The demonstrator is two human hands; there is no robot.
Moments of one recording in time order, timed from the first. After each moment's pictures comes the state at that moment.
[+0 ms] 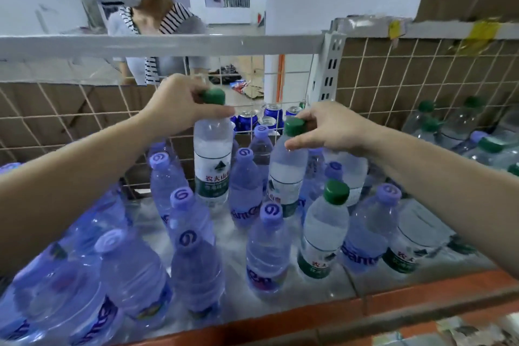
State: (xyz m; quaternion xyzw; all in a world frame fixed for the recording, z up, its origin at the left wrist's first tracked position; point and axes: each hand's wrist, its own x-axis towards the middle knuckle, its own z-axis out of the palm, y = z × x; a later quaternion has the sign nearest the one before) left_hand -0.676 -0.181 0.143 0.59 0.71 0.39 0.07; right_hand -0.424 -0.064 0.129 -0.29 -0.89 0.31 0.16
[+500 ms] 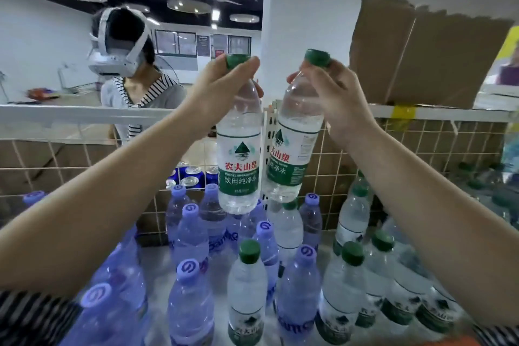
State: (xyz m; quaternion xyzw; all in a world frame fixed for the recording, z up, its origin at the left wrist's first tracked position) left_hand -0.515 -0.134 0.254 0.62 0.52 0.57 0.12; right_hand -0.339 -0.037 0.250 -0.14 -0.73 0.42 0.52
